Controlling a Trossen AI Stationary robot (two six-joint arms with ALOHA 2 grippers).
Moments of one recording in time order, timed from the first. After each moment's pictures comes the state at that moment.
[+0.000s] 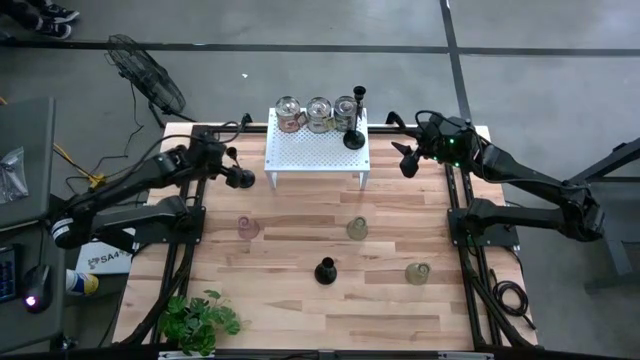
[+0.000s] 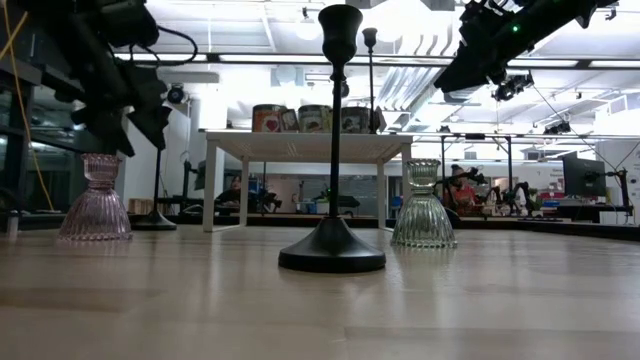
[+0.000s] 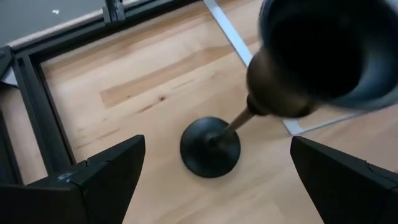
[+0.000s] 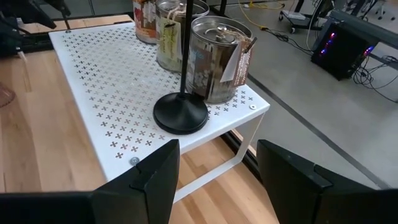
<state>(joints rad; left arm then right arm) 0.63 0.72 0.62 -0.76 -0.22 -0.39 -0.58 0.86 0.76 -0.29 0.07 -0.10</state>
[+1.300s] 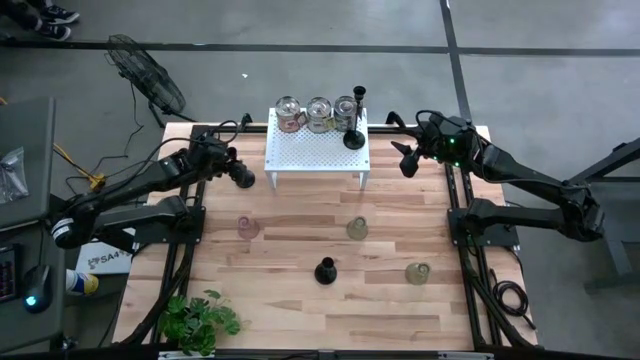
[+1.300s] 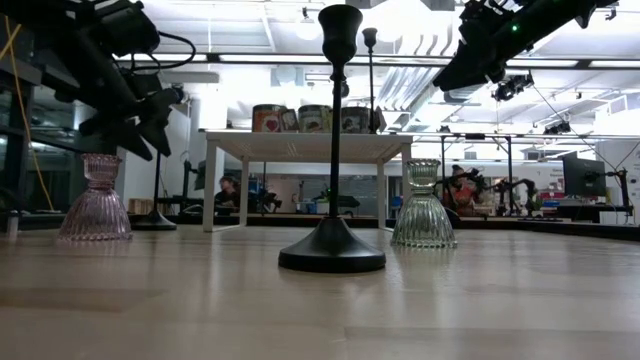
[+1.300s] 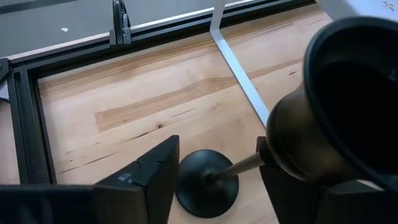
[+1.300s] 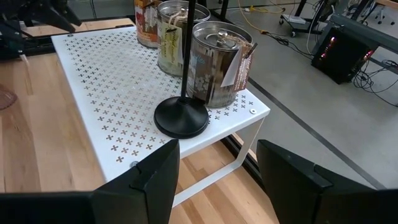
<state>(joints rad) 0.63 0.72 0.53 -0.55 -0.28 -0.44 -0.58 0.86 0.76 -0.28 0.07 -0.10</state>
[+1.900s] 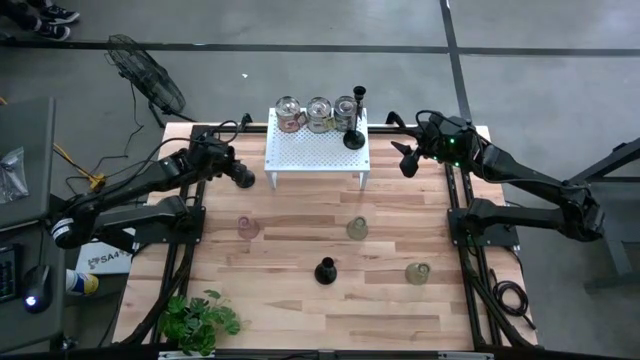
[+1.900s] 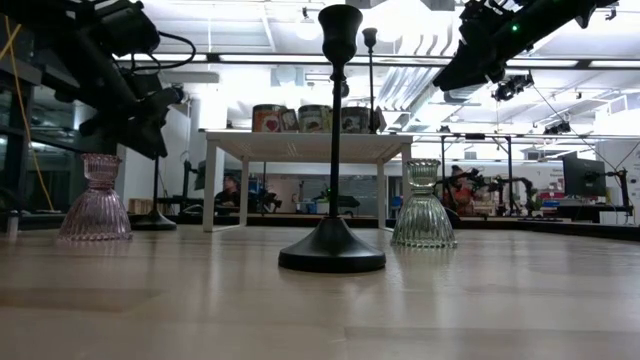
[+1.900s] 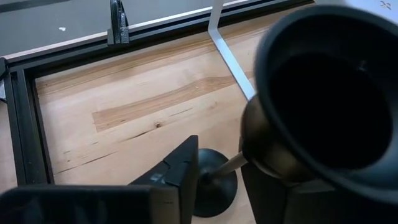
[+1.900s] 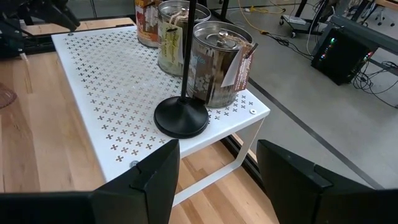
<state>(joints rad) 0.63 0.72 0.53 -0.55 -0.28 -0.44 -0.58 0.86 0.76 -0.28 0.07 -0.11</state>
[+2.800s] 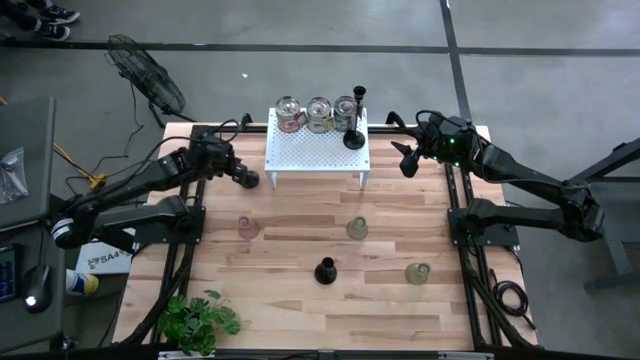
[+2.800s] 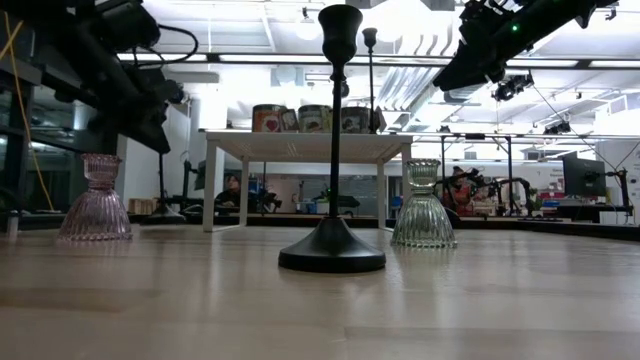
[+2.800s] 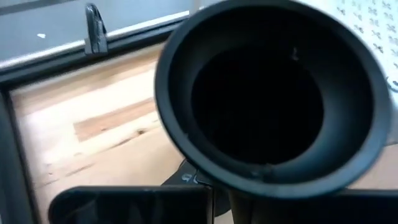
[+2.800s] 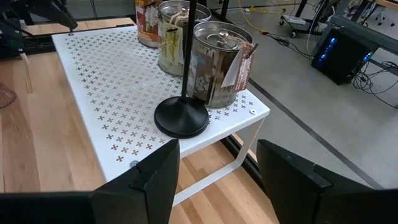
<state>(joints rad) 0.63 0.72 0.54 -0.53 -0.22 -0.40 -0.58 0.86 0.76 -0.28 0.07 -0.11</state>
